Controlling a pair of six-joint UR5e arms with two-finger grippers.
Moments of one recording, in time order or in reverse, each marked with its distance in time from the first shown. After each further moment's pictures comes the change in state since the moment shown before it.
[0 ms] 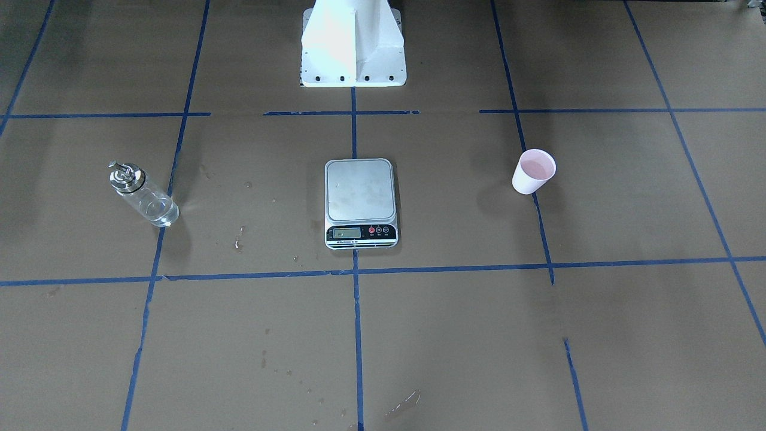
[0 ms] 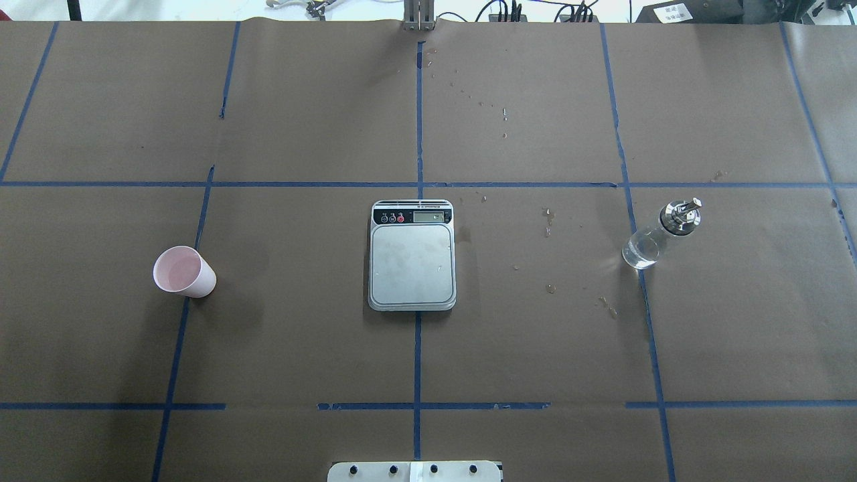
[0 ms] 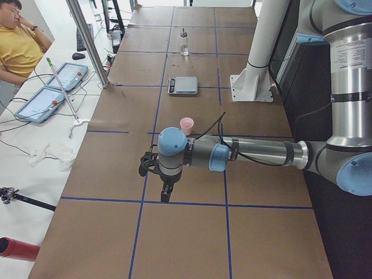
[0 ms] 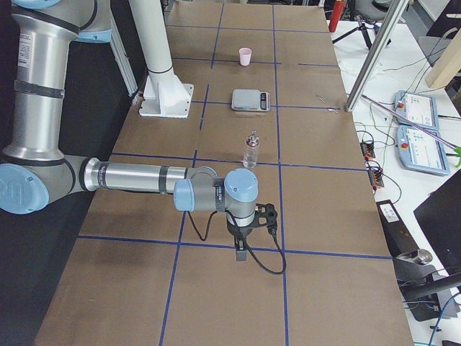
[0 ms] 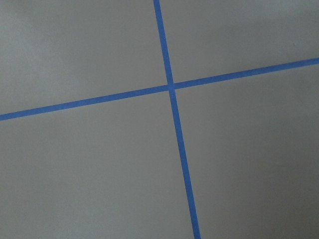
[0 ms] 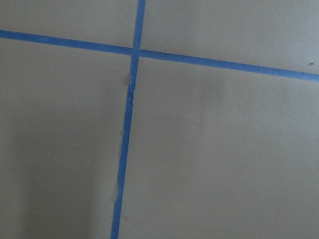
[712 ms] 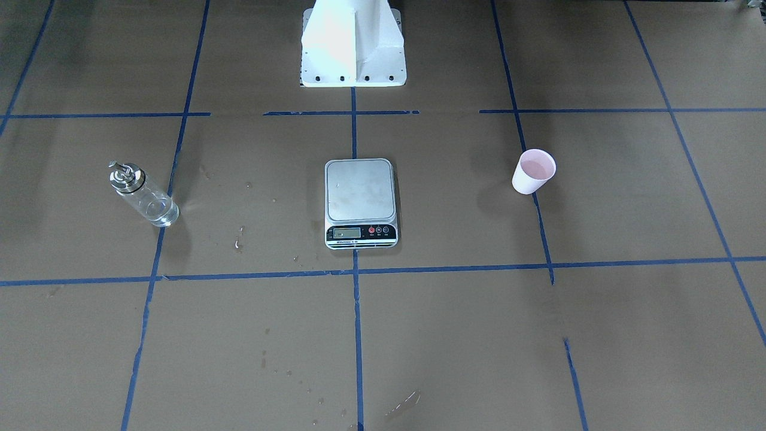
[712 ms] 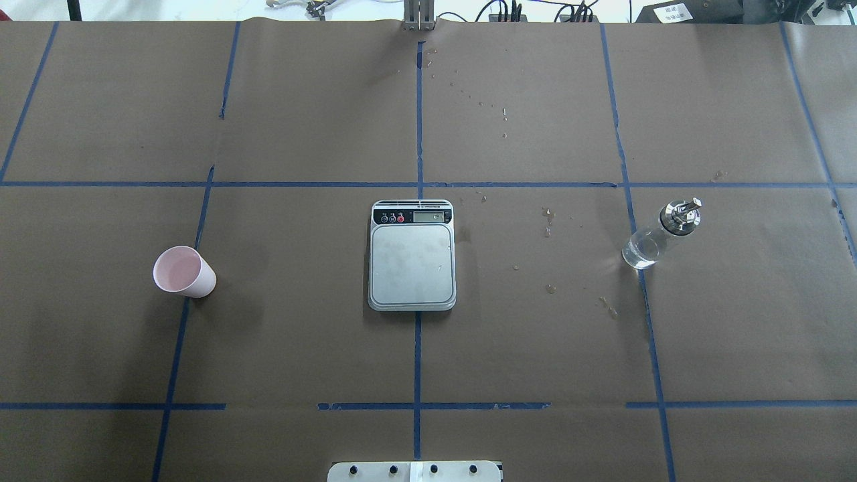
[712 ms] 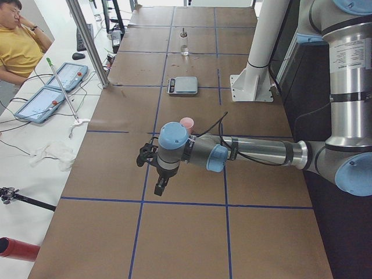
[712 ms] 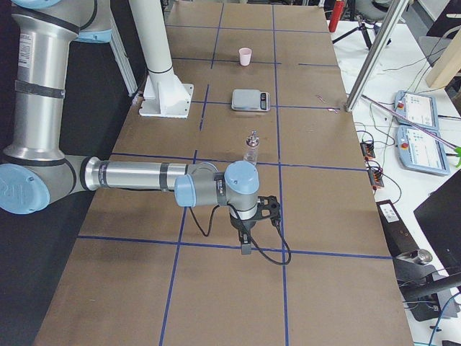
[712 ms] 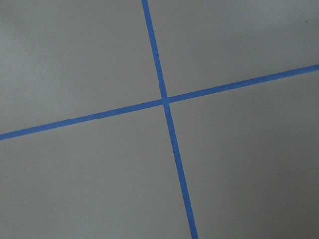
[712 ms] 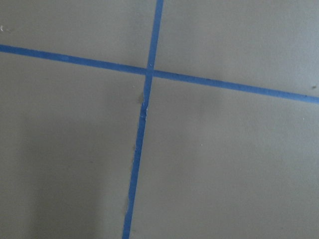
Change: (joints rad) left arm 0.030 -0.005 -0.001 -0.162 0.001 -0.003; right arm -0.001 0.011 0.039 0.043 0.003 0.009
